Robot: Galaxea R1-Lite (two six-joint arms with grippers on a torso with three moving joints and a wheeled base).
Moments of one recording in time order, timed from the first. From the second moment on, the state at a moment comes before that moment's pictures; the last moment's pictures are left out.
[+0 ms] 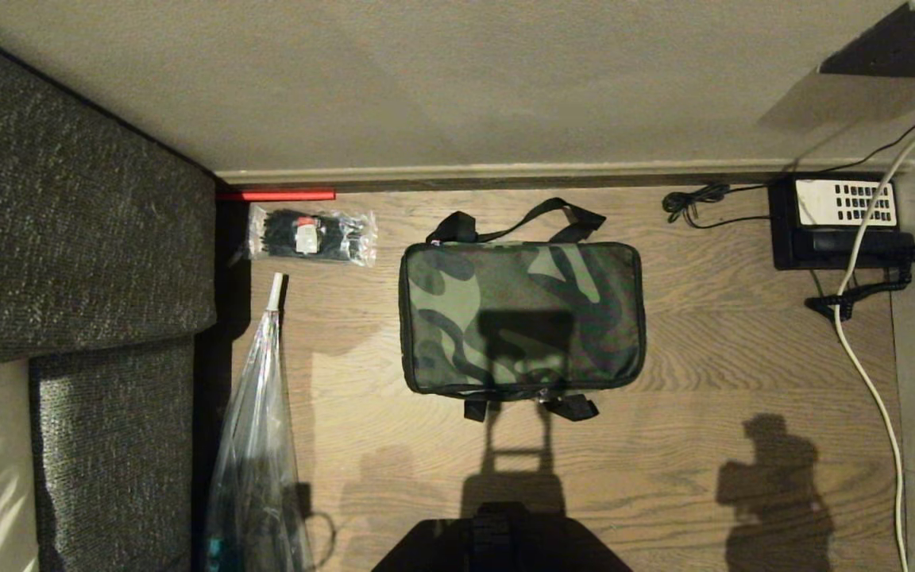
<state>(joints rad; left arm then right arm) 0.00 0.00 0.00 0.00 0.00 -0.01 0.01 0.19 -0.69 0.83 0.18 0.14</state>
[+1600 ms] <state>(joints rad) 0.00 0.00 0.00 0.00 0.00 -0.01 0.65 1.88 -0.58 -0.74 0.19 0.50</state>
